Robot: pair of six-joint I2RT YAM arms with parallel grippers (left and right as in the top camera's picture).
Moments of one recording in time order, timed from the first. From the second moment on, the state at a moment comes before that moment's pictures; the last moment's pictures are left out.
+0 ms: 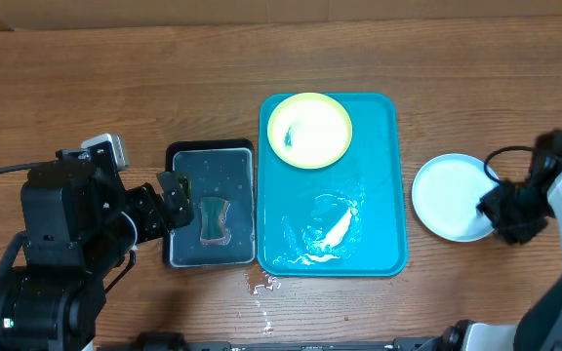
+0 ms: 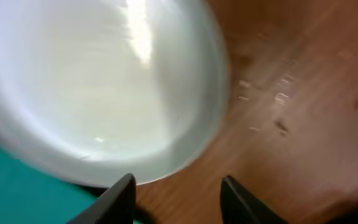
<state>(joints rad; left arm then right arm) -0.05 0.94 1.41 -1.26 0.12 -0.41 -0.36 1.52 1.08 -1.13 -0.09 0.54</state>
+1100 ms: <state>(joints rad) -0.05 0.94 1.41 -1.26 0.12 -0.41 0.30 1.96 1.12 -0.15 -0.08 0.33</state>
